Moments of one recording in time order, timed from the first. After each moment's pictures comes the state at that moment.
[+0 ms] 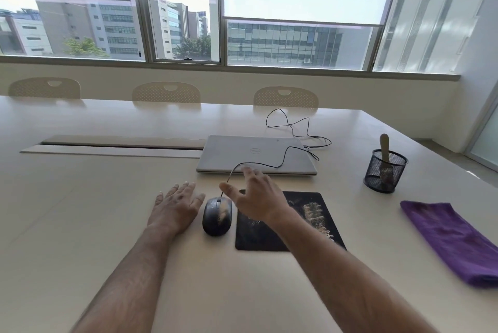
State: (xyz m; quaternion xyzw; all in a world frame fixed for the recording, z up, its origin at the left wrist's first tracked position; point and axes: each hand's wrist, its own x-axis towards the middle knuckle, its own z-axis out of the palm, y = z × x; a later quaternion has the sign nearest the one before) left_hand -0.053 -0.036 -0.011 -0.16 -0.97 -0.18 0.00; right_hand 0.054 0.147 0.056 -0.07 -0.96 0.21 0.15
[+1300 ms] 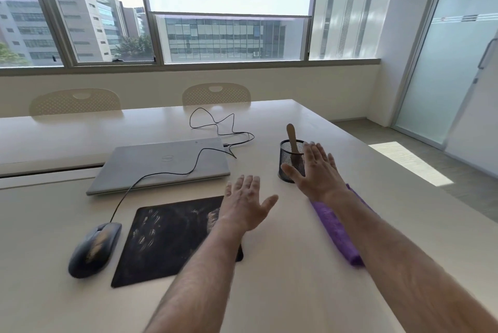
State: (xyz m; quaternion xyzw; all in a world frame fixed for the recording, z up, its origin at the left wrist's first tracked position) left_hand 0.075 0.293 0.008 -0.41 -0.90 -0.15 0.01; right_hand 0.171 0.466 0.049 -0.26 -0.94 0.12 0.19
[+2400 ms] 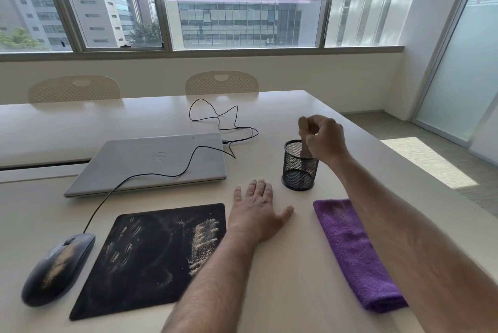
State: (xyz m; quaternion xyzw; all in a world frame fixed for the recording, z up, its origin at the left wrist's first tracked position) left_hand 0.061 0.349 -0.013 -0.39 -0.92 -0.07 -0.05; right_hand 0.095 0.533 0.089 -0.25 -0.83 0.33 0.37
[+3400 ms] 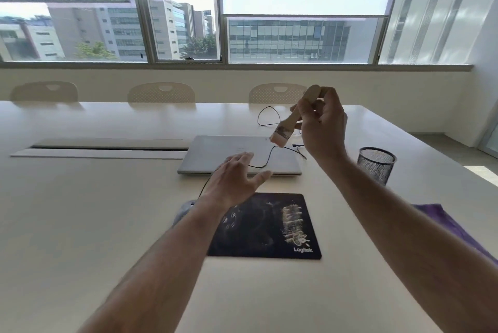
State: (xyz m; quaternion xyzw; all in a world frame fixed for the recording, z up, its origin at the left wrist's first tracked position) left_hand 0.001 0.126 0.063 -0.33 -0.90 -0.26 0.10; right_hand 0.072 0.296 0.151 -0.03 -0.72 0.47 0.51
